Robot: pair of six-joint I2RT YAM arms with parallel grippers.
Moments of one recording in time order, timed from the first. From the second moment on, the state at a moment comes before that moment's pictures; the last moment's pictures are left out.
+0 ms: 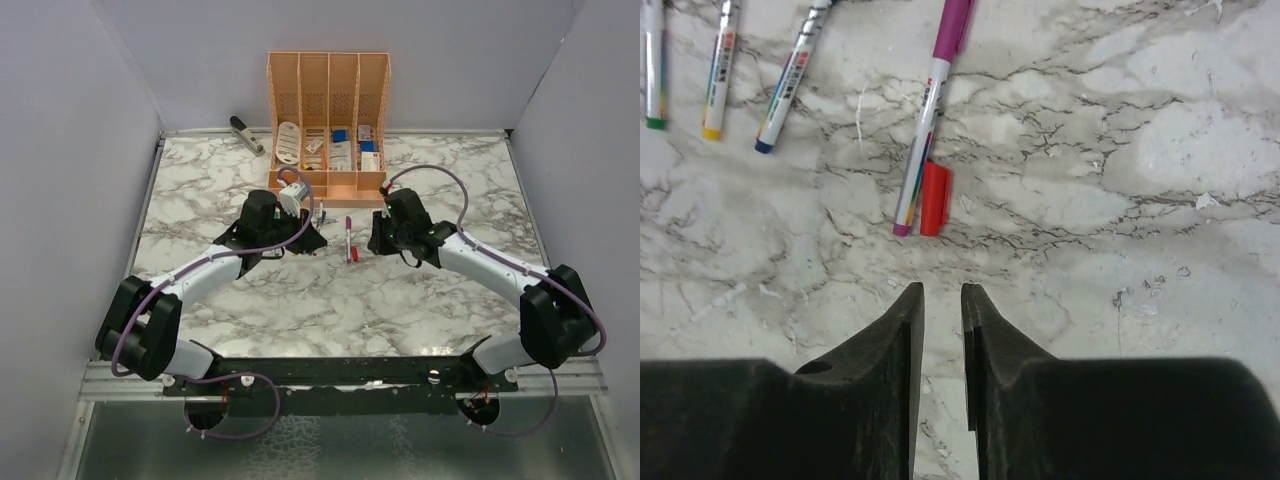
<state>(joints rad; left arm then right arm) -0.49 1.39 0.77 0.15 0.54 -0.36 0.59 1.44 0.93 -0.26 0.03 0.40</state>
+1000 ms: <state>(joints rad) -0.49 1.47 0.80 0.05 0.58 -0.32 0.66 1.76 1.13 -0.36 0.10 0.36</state>
